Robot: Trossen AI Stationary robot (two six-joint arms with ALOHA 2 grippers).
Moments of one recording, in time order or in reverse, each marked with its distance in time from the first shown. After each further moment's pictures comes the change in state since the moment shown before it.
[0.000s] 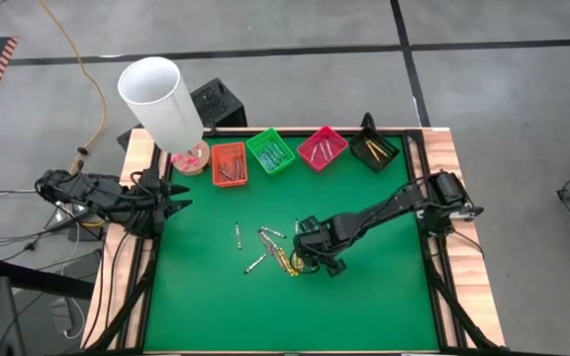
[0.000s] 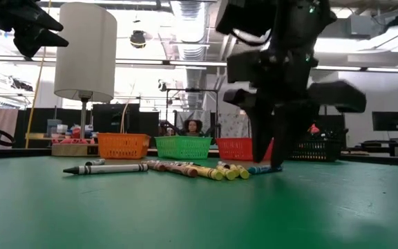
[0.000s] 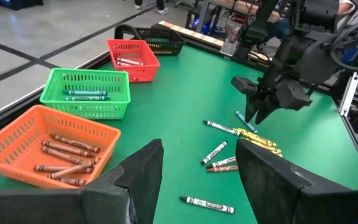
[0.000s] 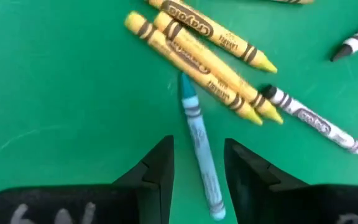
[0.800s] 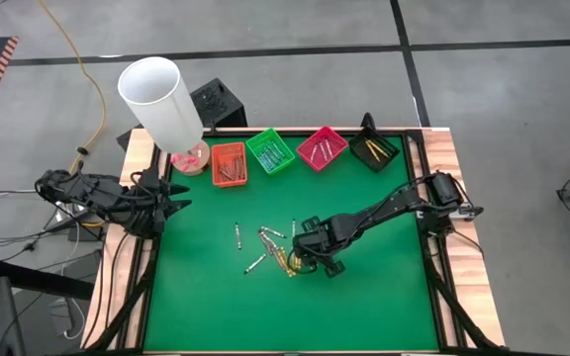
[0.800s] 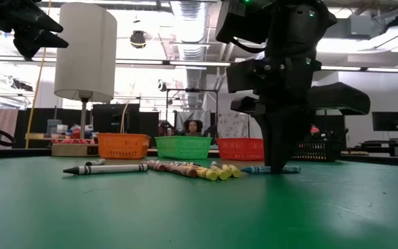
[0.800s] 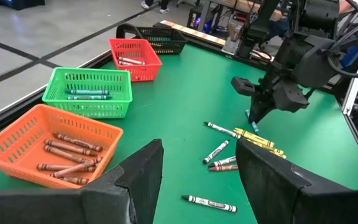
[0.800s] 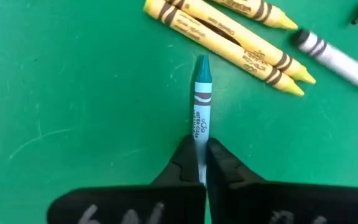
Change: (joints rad) left arm 0.000 0.000 0.000 -0.008 -0.004 -0.001; right arm -0.011 0.045 0.002 -0.013 -0.005 0.120
